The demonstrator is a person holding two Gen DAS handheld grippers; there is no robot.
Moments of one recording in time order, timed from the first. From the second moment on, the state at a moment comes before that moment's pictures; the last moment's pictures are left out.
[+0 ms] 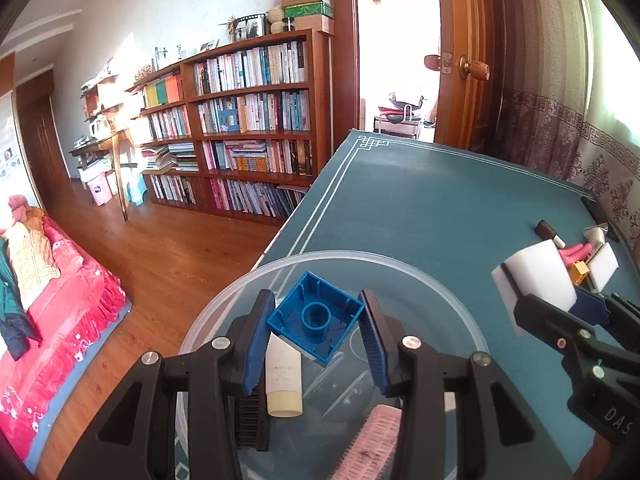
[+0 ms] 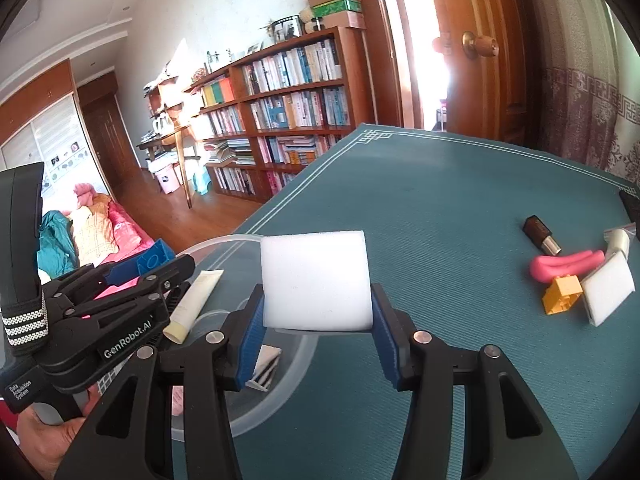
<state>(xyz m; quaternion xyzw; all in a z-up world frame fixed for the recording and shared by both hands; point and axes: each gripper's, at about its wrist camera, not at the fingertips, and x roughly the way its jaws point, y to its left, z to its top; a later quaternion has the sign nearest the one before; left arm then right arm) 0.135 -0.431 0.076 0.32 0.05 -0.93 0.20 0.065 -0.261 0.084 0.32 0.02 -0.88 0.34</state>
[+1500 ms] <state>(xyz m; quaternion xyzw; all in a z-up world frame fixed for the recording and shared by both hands) 0.172 -0.489 0.086 0.29 0.14 -0.91 0.24 0.074 -0.317 0.073 0.35 0.04 -0.85 0.40</state>
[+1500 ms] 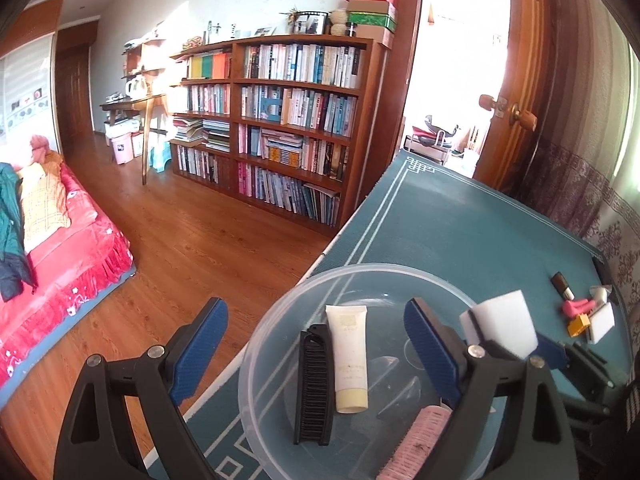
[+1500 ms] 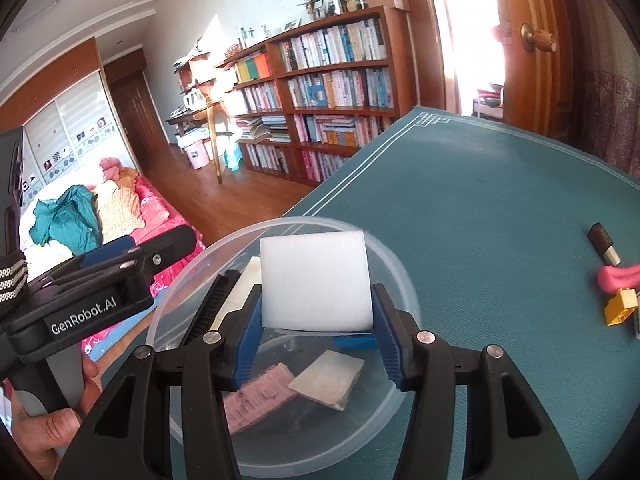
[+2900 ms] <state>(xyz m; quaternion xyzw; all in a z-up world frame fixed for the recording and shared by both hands) 0.127 -0.415 0.081 0.34 0.09 -0.92 0.16 0.043 -0.193 0.065 0.36 -0.04 -0.89 0.26</state>
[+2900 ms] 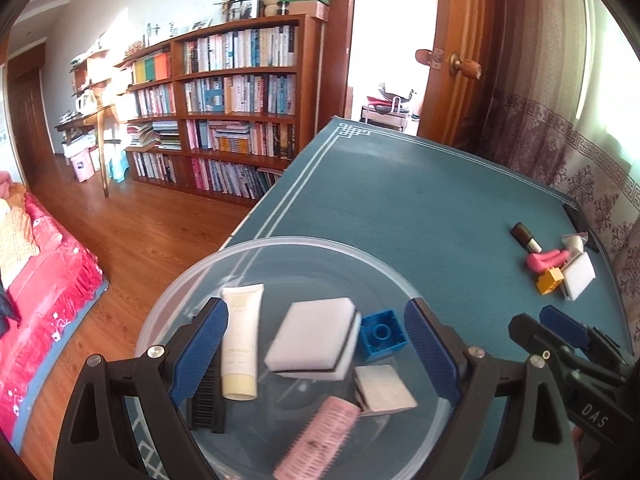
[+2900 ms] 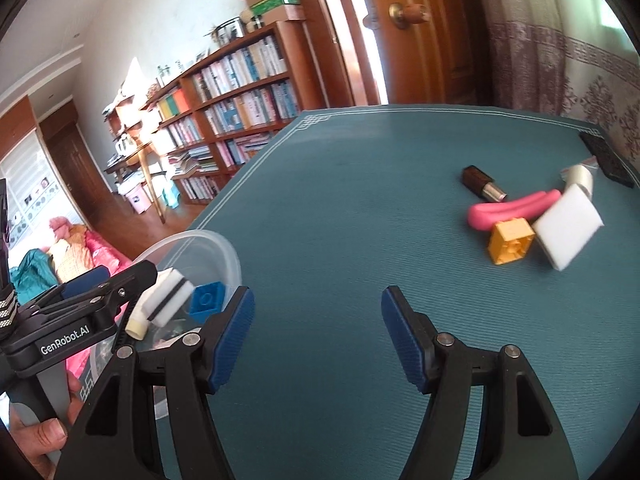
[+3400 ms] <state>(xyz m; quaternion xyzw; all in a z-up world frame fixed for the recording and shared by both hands) 0.099 -0.358 0.078 0.37 0.04 -0.92 0.11 0.026 -0.121 0.050 0.37 -0.08 -0.91 0.19</state>
